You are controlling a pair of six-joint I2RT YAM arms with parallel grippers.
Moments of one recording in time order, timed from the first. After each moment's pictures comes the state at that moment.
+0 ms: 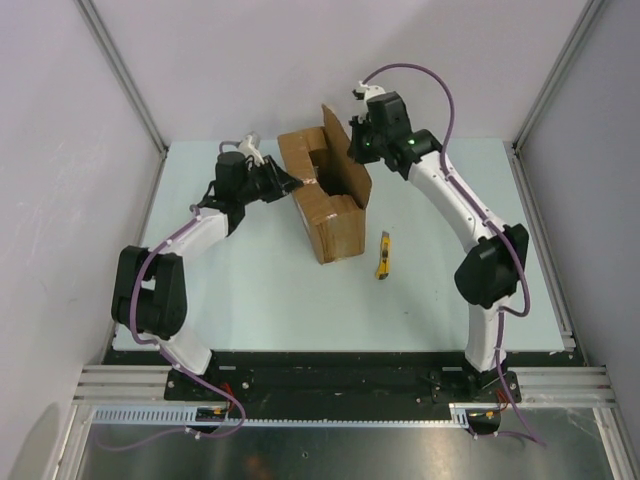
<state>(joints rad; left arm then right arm) -0.23 1.66 1.12 0.16 0.42 -0.63 0.52 2.00 2.10 -0.67 0.06 0.18</state>
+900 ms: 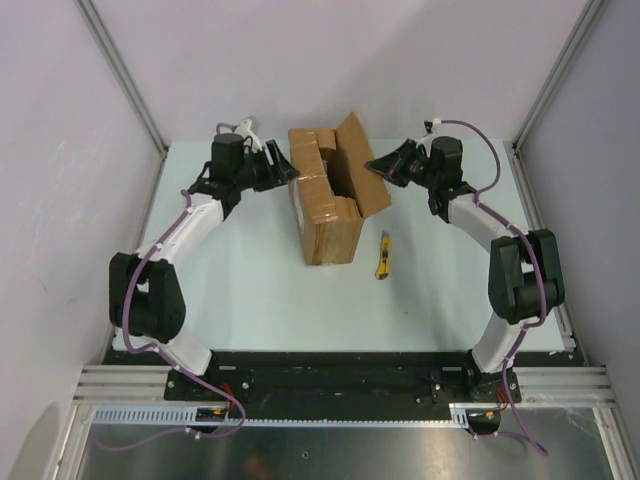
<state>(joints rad) -0.24 1.63 1.31 -0.14 0.33 -0.51 0.23 1.79 1.28 0.30 -0.57 0.94</state>
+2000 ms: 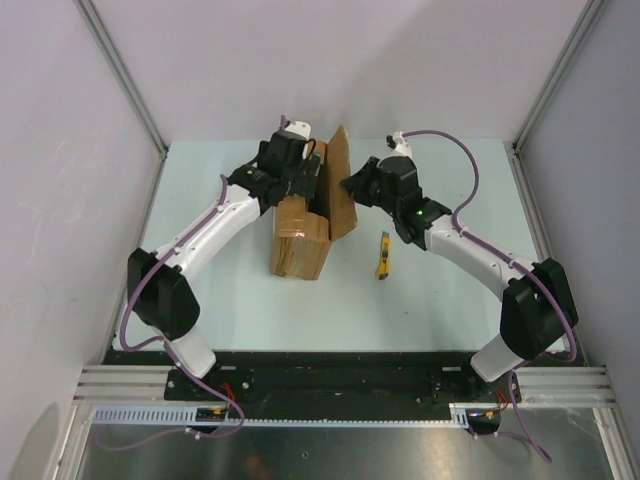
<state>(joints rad) -0.55 1.70 1.60 -0.58 -0.39 -0.12 0.60 1.57 1.23 0.05 0.08 0.78</state>
